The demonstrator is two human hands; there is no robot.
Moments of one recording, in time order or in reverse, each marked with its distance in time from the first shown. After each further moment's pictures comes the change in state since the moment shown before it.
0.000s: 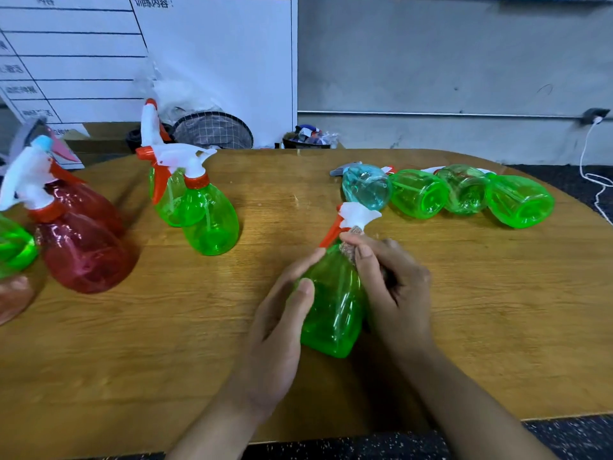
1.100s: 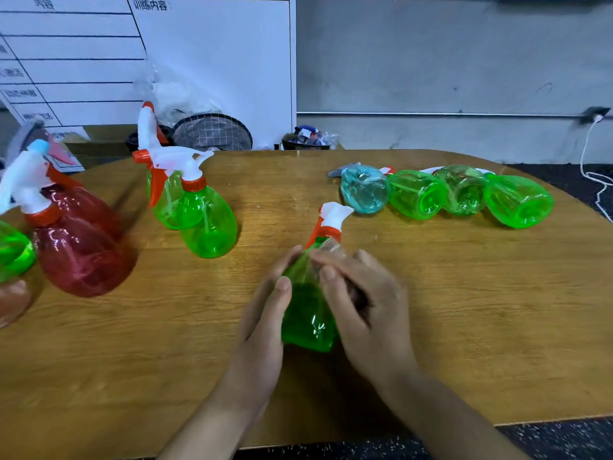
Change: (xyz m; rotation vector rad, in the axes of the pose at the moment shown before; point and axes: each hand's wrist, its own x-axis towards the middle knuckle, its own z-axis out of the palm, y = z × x) left_hand 0.003 -0.003 -0.008 -0.108 0.065 -0.126; right_hand -0.014 -0.019 0.012 -0.026 -0.102 -0.016
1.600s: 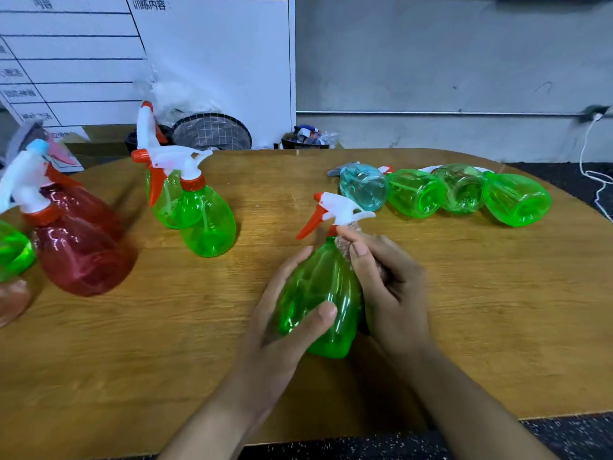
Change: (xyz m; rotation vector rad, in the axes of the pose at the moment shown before) left_hand -0.010 0.011 0.005 0.024 -0.165 -0.014; right_hand 0.016 0.018 -0.015 0.236 0.073 0.073
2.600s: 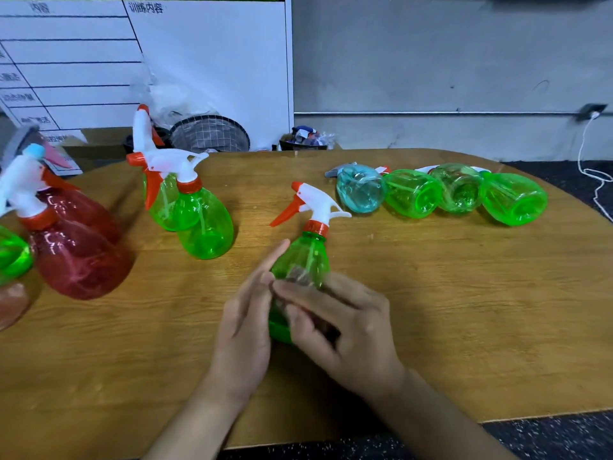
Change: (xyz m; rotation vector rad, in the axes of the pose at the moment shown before) left_hand 0.017 -0.010 -0.020 0.150 0.178 0.190; right_hand -0.027 -0.011 0.023 -0.352 -0.161 -0.387
